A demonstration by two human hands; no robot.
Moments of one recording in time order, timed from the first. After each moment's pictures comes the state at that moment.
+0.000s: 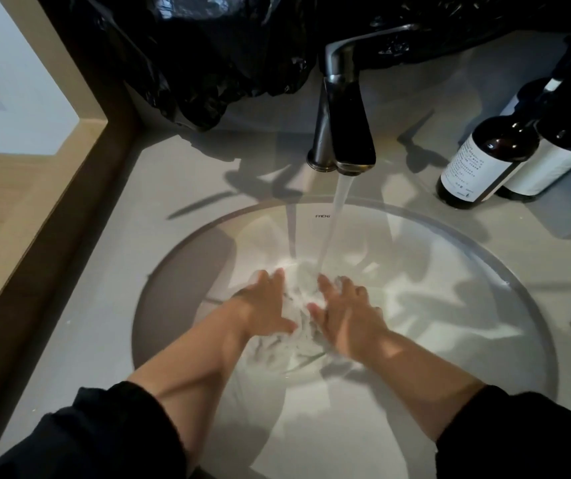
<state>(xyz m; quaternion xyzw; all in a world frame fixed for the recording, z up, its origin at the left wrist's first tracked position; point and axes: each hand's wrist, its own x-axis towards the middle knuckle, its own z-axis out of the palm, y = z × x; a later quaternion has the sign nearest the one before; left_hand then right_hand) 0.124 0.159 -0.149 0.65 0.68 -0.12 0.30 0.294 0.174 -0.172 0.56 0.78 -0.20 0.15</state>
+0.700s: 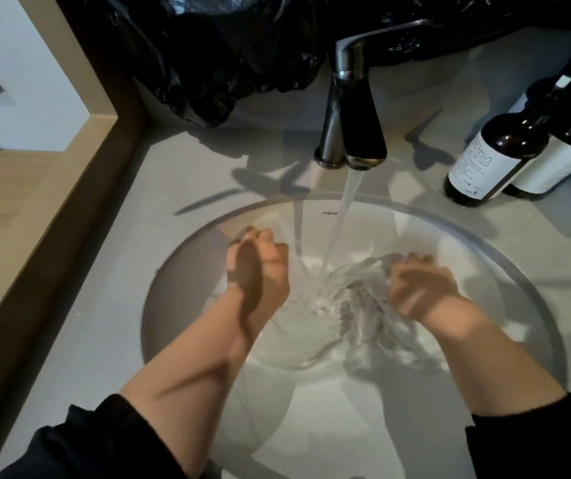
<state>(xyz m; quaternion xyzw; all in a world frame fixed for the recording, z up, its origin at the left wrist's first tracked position) 0.128 0.166 -0.100 0.66 0.75 -0.04 0.03 0.340 0.218 -0.114 0.63 0.74 -0.09 0.21</state>
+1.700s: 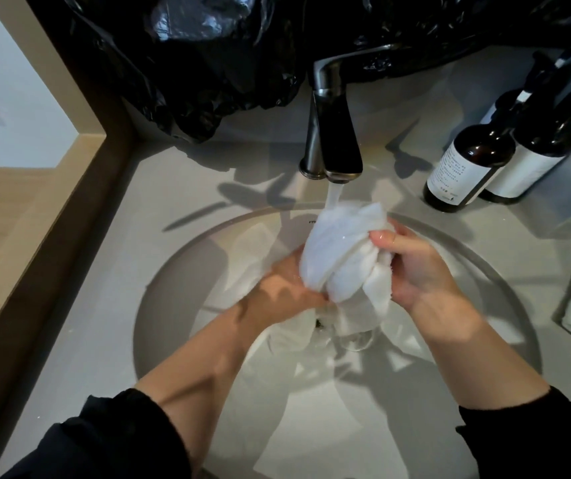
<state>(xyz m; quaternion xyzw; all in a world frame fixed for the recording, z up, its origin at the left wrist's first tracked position) 0.146 0.177 -0.136 0.57 0.55 0.32 0.52 0.321 0.205 -0.052 0.36 0.31 -0.77 -0.42</state>
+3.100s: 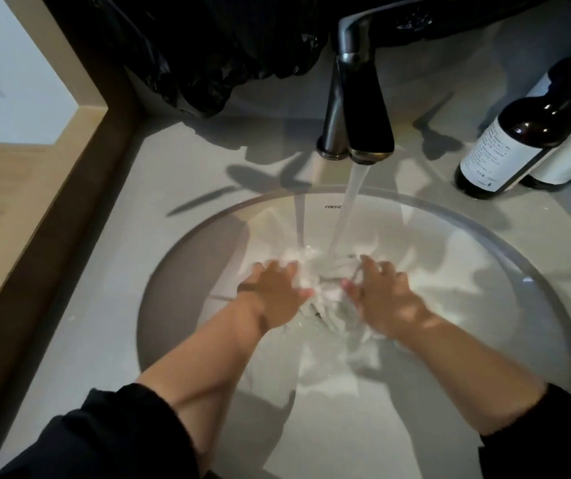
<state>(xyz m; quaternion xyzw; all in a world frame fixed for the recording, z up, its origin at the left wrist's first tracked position) 0.129 0.161 -0.159 0.70 0.67 -0.08 0.24 0.308 0.191 -0.138 0.64 0.73 -0.24 0.09</state>
